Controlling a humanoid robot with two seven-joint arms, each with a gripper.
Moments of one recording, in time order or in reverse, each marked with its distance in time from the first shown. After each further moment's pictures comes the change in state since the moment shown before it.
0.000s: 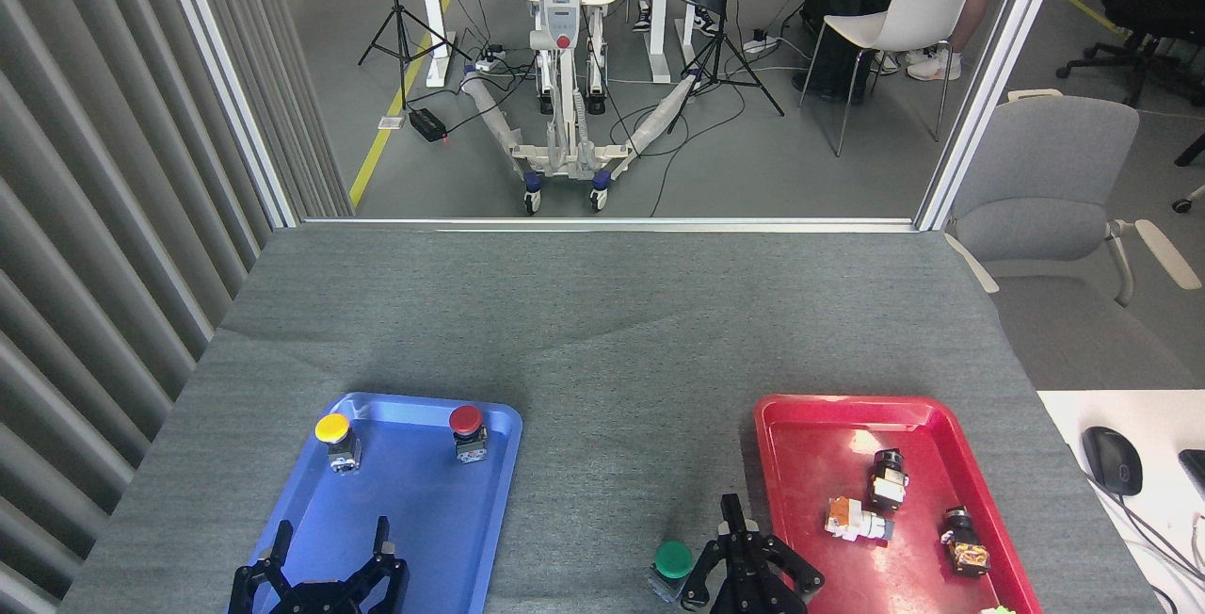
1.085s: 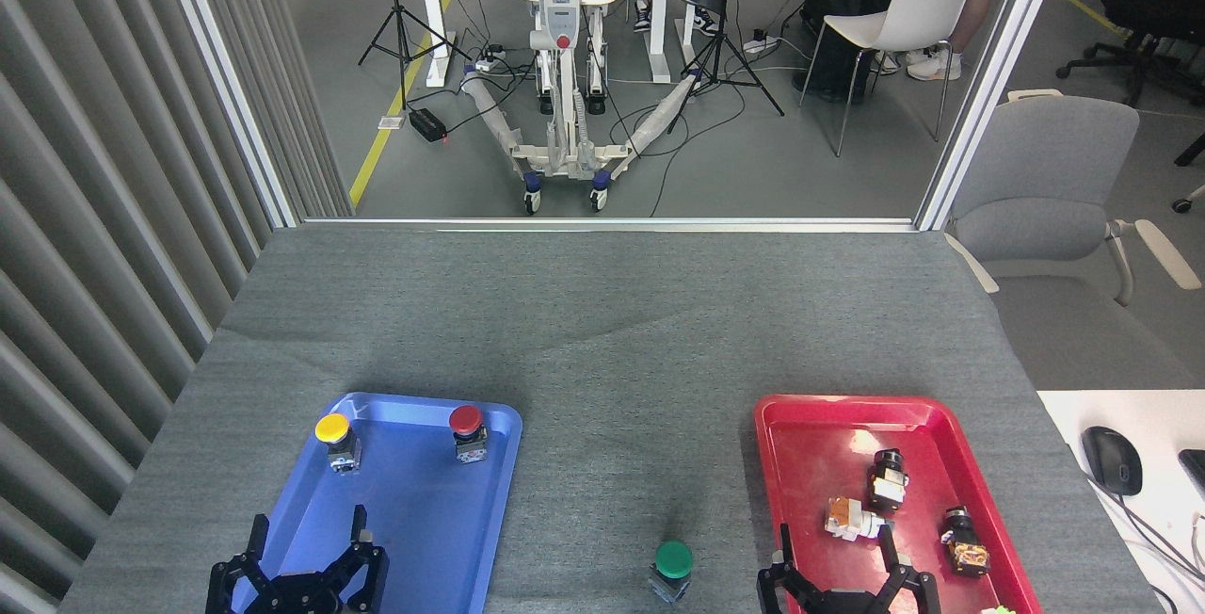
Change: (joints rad) left arm -0.010 -0.005 0.049 0.003 0.030 -0.010 0.031; right arm 0.054 -0.040 -0.173 -0.050 0.001 -0.013 0.009
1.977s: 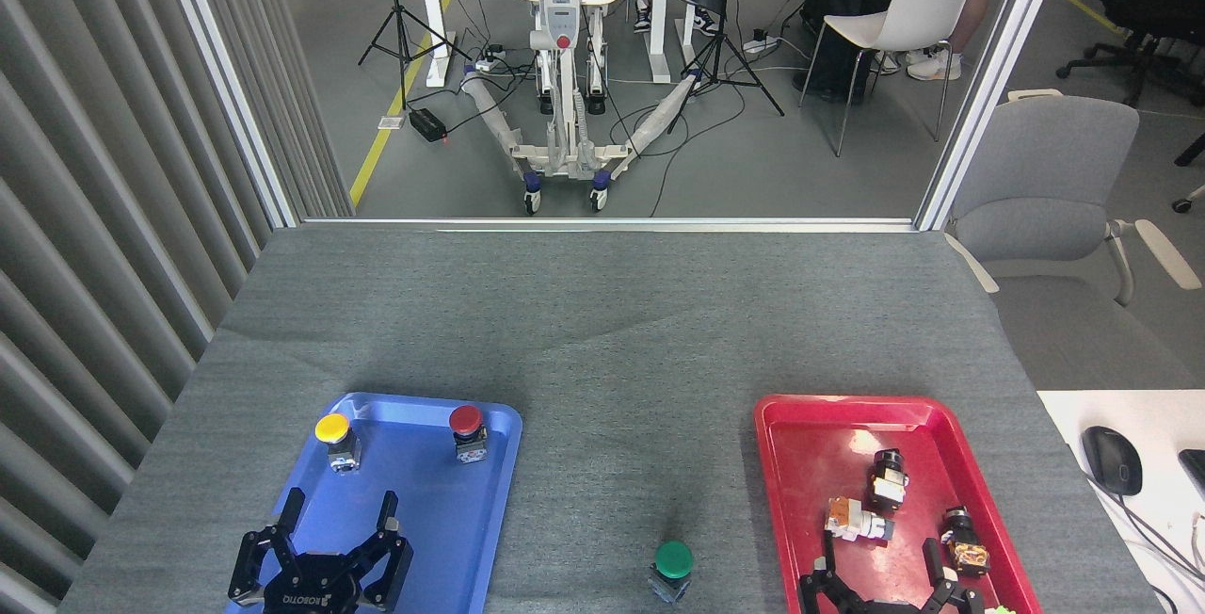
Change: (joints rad) left arm -0.023 -0.001 0.020 -0.023 0.007 -0.201 -0.011; right arm 0.027 -0.024 -0.064 -0.022 -0.052 0.003 -0.012
